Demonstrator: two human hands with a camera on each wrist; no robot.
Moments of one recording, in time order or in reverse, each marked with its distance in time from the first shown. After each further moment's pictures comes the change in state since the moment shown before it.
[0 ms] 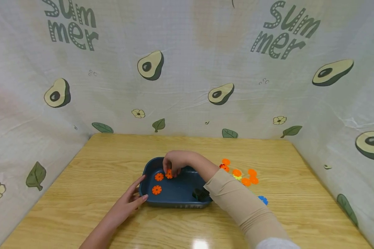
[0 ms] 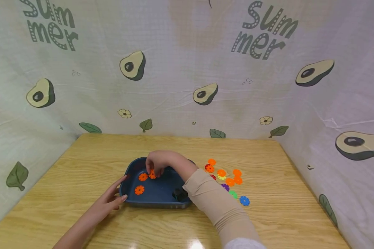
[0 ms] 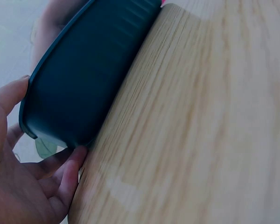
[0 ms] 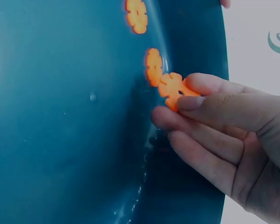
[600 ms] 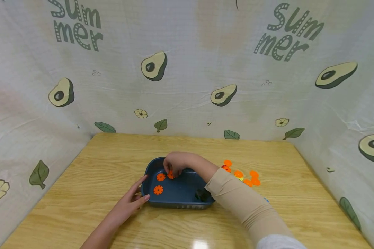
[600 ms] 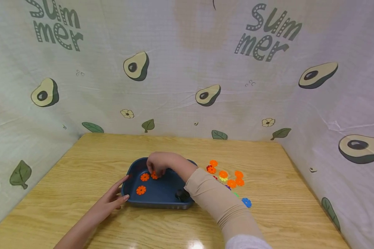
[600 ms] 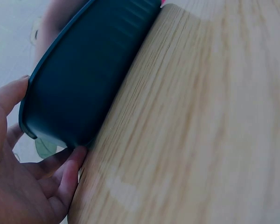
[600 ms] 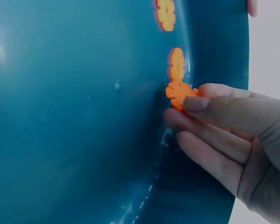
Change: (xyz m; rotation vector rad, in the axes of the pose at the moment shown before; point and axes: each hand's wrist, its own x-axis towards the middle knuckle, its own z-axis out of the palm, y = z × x) left_hand 0.000 -0.004 -0.002 -0.012 -0.033 0.039; right_hand 0.006 -0.006 0.006 -0.142 0.012 0.029
